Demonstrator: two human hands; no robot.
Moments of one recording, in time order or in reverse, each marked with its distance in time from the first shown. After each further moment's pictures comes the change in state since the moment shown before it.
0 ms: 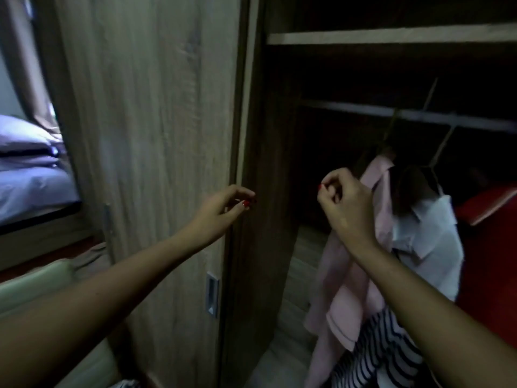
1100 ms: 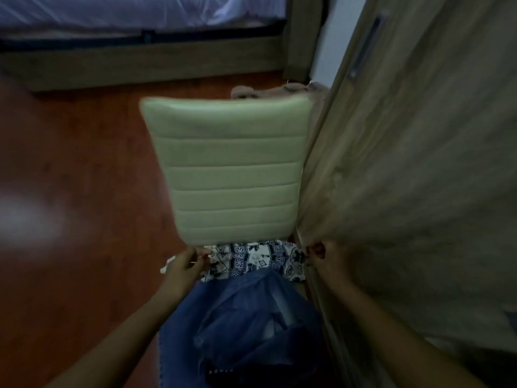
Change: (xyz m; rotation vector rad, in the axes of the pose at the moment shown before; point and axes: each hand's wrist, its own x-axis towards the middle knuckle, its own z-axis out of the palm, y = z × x) left_hand -0.507 -0.339 -0.109 -0.067 0.571 -1.466; right_hand -0.399 -0.117 0.480 0.379 -1.372 0.495
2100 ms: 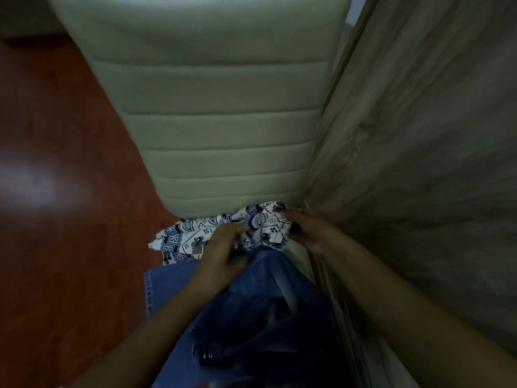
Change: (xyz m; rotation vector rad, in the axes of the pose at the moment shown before) left_hand 0.027 -0.029 0.090 0.262 -0.135 0.442; right_hand 0.071 0.004 0.068 0.819 -0.338 0.585
